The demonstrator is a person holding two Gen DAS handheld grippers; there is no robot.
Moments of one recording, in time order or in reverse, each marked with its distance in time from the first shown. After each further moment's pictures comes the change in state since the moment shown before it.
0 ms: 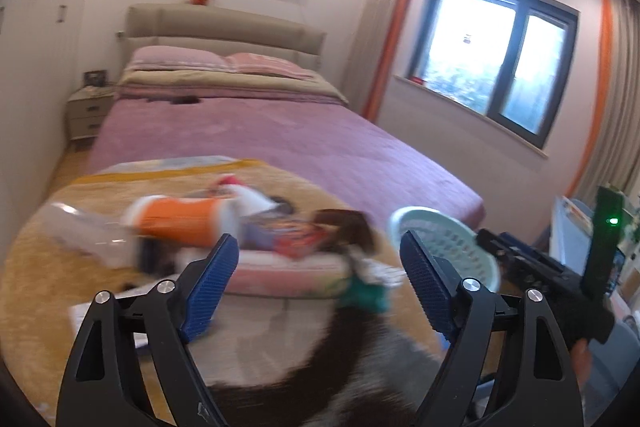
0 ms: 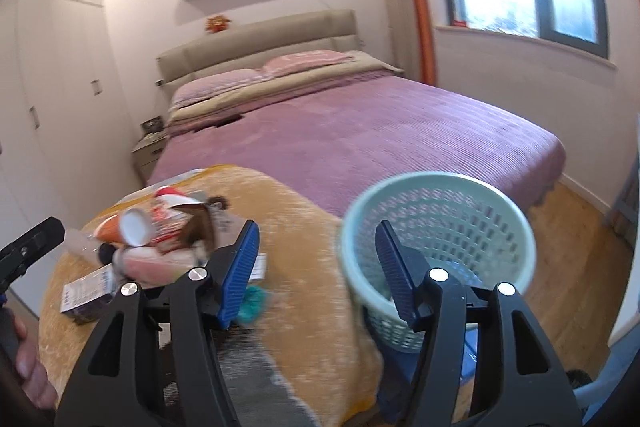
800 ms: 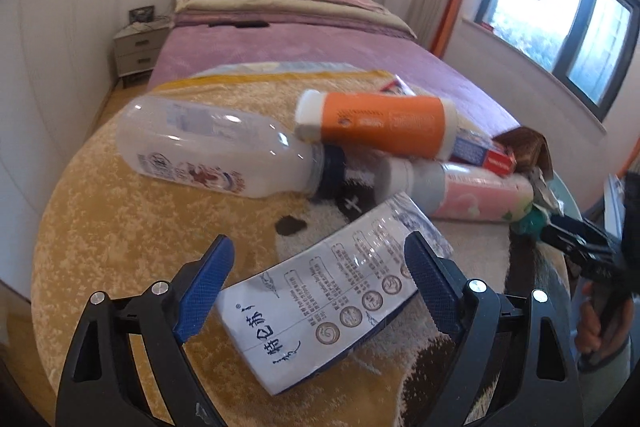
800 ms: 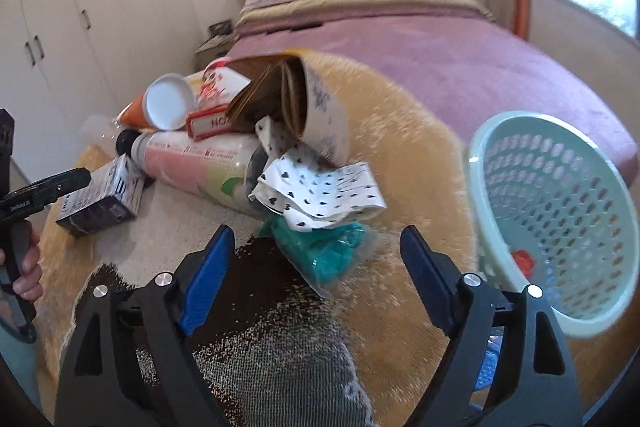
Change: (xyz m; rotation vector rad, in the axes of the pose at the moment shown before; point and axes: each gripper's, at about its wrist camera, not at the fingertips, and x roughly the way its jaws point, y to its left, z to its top) left arm 0.036 0.151 -0.035 -0.048 0.277 0.153; right arm 0.107 0.038 -0.053 -0.176 0.336 0.235
